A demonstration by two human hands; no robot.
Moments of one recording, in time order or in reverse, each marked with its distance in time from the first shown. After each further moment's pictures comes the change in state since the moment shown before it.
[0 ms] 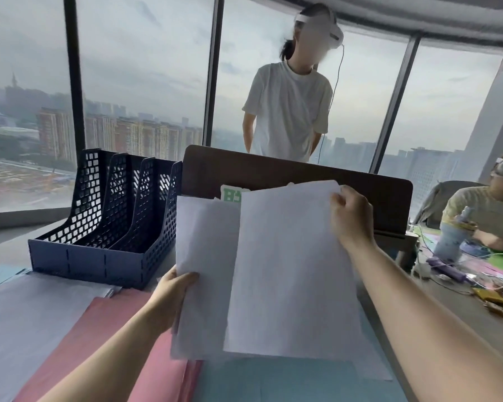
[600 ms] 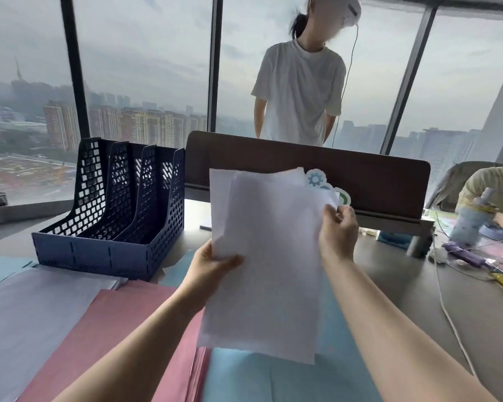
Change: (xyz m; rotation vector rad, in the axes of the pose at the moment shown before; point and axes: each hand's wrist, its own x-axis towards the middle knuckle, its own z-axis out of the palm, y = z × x) left_hand -0.005 0.011 0.049 0.034 -0.164 0.224; right_hand -0.049 0.020 0.063 0.424 0.121 0.433
